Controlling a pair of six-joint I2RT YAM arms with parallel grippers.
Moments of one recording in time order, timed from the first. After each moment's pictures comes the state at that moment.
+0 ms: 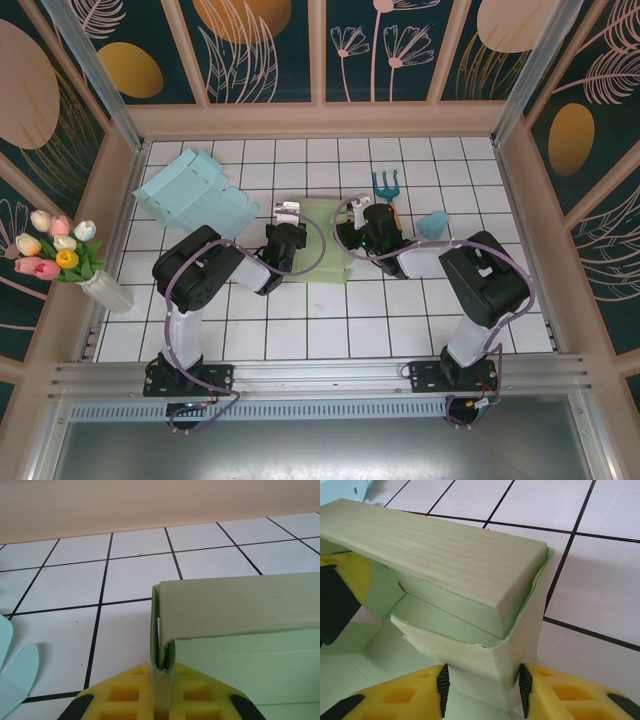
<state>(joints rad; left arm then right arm) -0.71 1.99 0.74 0.94 -0.58 -0.16 0.58 1.72 0.72 0.48 -0.08 0.22</state>
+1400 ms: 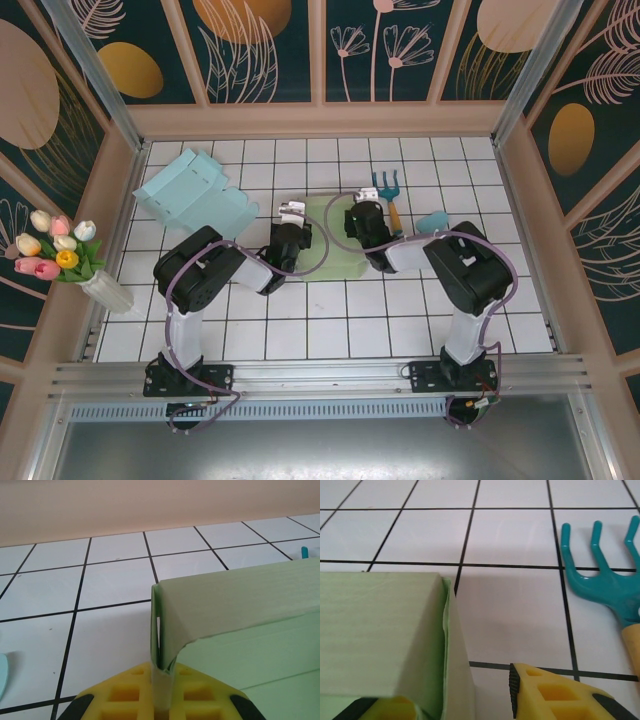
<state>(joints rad) -0.72 1.99 0.75 0.94 -0.53 -0.16 0.61 1.84 0.82 0.48 0.39 0.29</state>
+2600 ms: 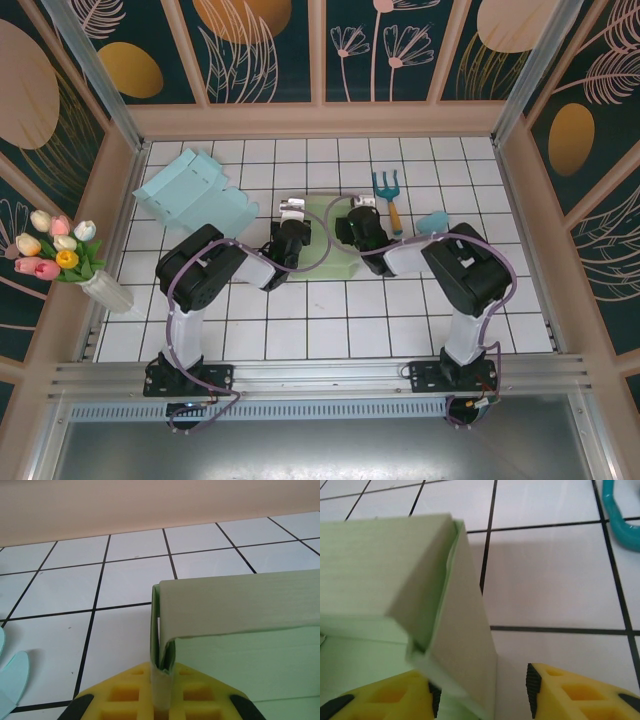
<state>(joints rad) -0.72 2.01 0.80 0.87 -0.61 -0.16 0.64 1.82 0.78 0.46 0.26 0.44</state>
